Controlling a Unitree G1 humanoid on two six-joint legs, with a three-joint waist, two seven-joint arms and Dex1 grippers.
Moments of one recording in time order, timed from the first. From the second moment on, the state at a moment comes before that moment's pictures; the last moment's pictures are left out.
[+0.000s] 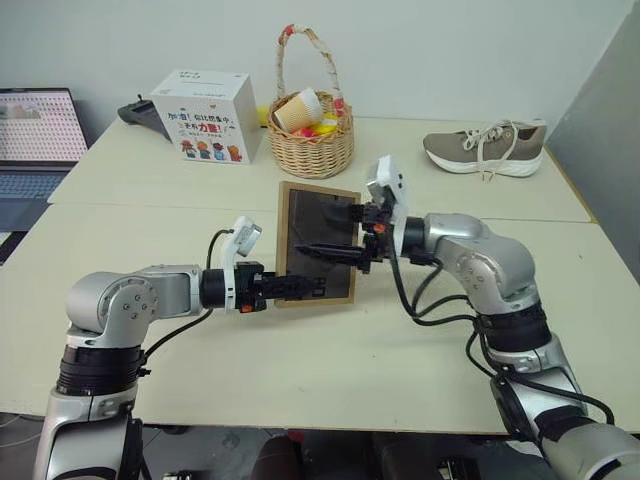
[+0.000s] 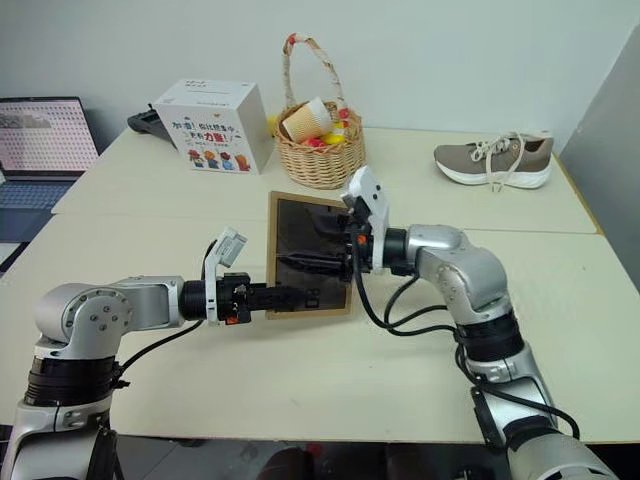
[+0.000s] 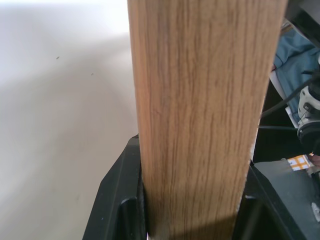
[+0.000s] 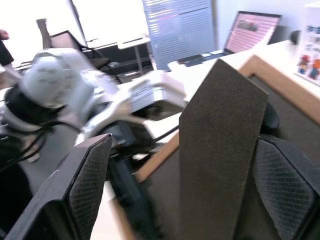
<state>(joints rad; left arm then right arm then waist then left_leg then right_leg) -0.53 0.68 0.12 -0.10 -0.92 1.30 -0.77 -0.78 -0.31 0.14 -0.17 0.53 0.82 0.92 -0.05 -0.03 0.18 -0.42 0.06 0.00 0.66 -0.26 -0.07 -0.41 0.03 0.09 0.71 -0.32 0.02</state>
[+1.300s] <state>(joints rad) -0.44 0.79 0.04 0.03 -1.93 1.39 -0.23 -0.81 -0.57 0.39 0.46 -0.92 -1.07 -0.18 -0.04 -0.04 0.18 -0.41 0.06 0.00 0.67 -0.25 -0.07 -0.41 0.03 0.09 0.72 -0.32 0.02</state>
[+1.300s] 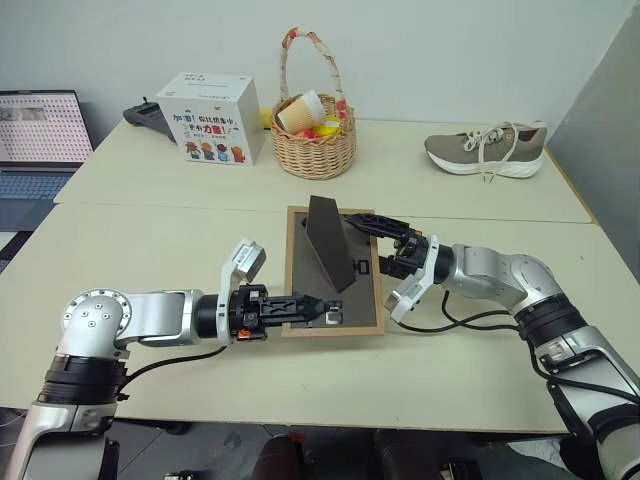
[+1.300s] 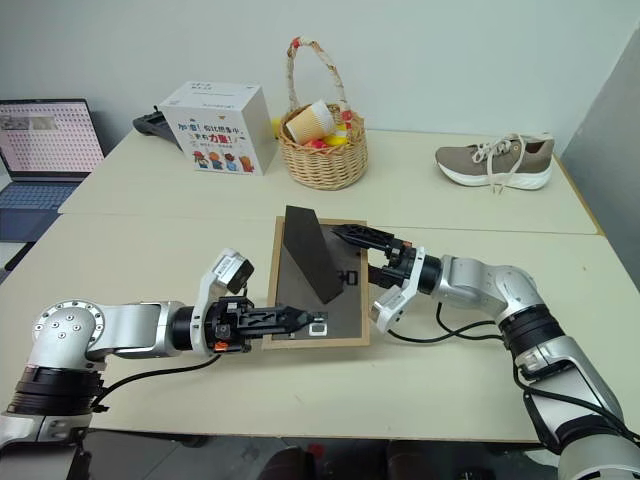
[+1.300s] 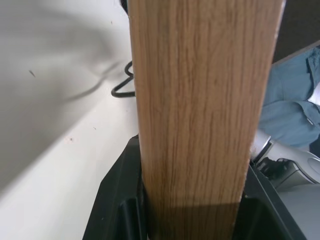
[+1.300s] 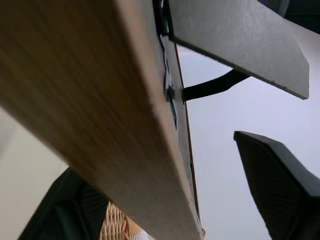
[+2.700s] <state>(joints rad) -0.11 0.79 0.15 -0.46 -0.97 0.81 -0.26 -0.87 -0.27 0.27 0.68 0.44 0.39 1.11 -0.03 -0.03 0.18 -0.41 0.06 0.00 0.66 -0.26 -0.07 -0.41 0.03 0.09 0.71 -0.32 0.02</state>
